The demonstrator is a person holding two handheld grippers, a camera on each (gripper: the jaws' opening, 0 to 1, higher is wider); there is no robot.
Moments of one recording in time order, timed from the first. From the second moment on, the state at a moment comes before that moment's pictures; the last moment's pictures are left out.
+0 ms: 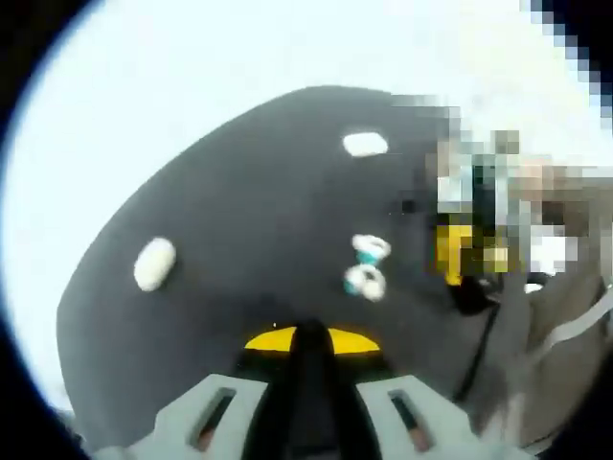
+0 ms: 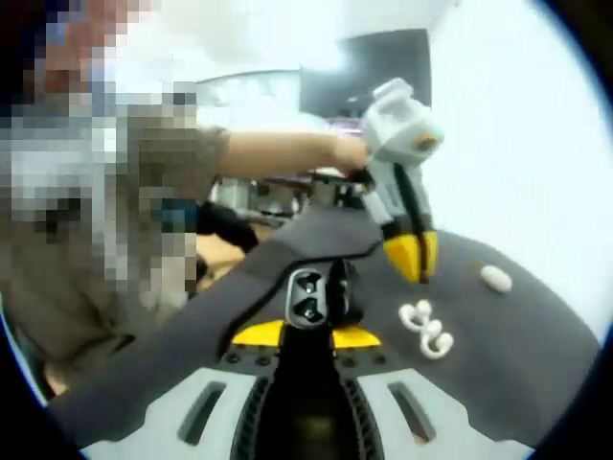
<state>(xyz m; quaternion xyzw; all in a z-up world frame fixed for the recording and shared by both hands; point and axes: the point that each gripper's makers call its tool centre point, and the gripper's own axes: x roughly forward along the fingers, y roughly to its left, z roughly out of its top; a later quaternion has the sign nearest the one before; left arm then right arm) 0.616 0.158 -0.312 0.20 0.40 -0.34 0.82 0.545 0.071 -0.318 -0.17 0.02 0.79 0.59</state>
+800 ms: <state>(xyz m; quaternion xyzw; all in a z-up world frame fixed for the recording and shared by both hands) 0.575 0.118 -0.326 0.11 0.41 -0.34 0.84 0.549 0.070 -0.319 -0.17 0.01 0.79 0.59</state>
